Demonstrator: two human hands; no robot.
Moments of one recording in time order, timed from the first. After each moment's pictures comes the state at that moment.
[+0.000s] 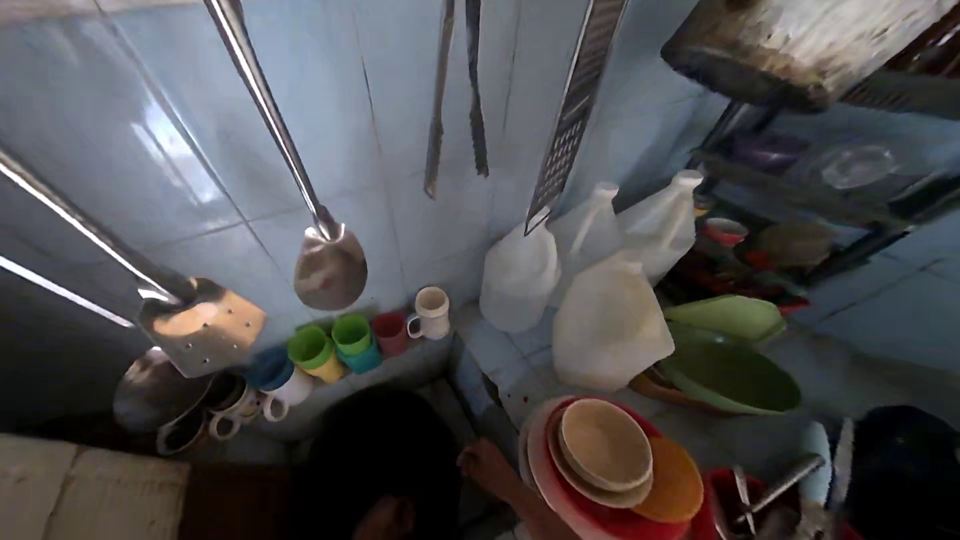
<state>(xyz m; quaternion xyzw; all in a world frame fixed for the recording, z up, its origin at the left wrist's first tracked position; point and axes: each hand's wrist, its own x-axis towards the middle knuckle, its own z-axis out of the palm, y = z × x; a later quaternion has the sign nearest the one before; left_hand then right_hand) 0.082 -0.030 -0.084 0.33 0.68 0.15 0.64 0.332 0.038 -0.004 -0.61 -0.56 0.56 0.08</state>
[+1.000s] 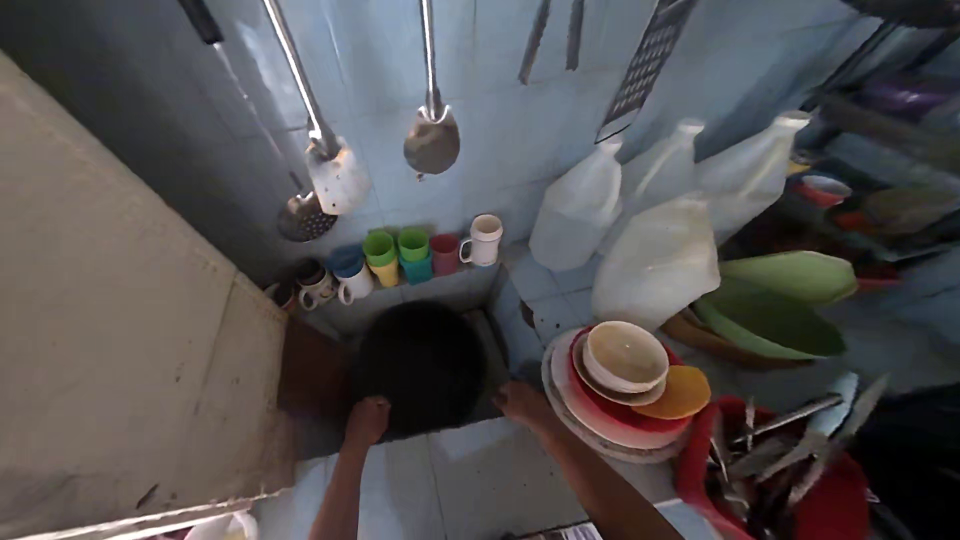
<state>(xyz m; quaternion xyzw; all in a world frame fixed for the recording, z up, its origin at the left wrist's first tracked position) 0.015 -0.110 0.002 0.51 0.77 0.06 0.38 0.330 -0.027 0.018 -0.61 -0.68 0.38 -0.18</state>
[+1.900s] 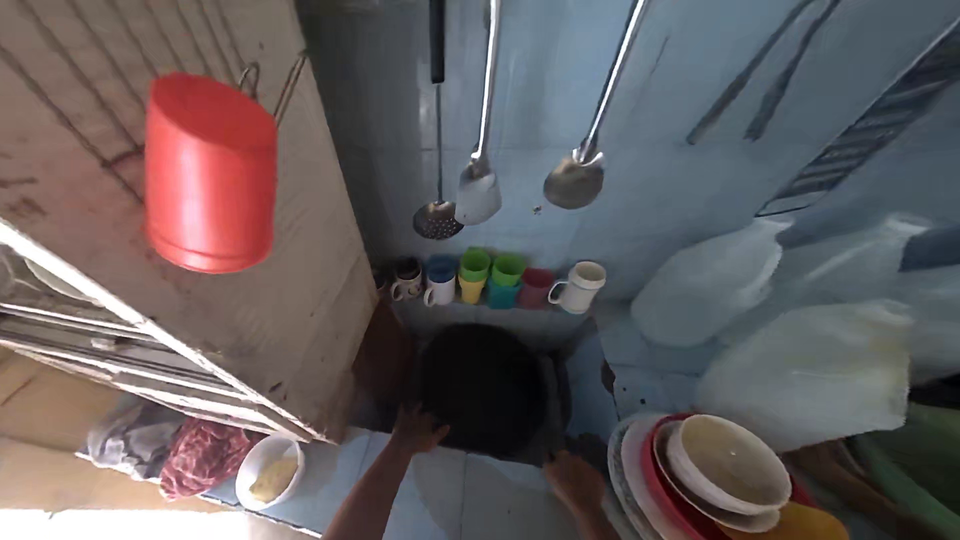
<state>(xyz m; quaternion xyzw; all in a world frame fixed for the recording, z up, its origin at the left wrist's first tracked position) 0.025 -0.130 -0.026 0.56 0.75 -0.08 0.34 0.314 -0.059 0.013 -0.68 -0.67 0.26 -0.17</state>
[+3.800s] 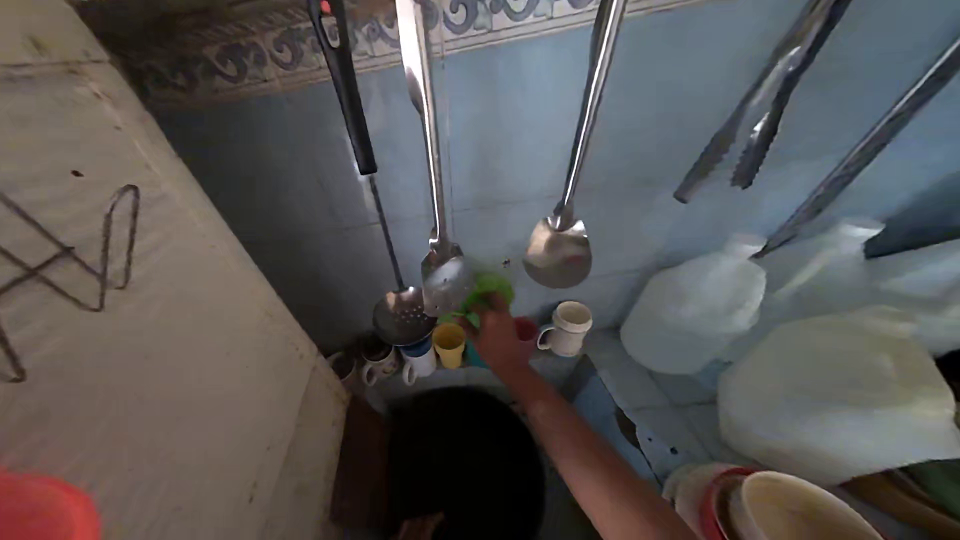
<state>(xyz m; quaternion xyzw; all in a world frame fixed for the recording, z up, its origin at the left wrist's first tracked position) 0.005 -0.153 -0.031 0.58 0.75 0.22 0.22 0.117 0.151 0.196 -0.48 -0.80 0.20 0.30</state>
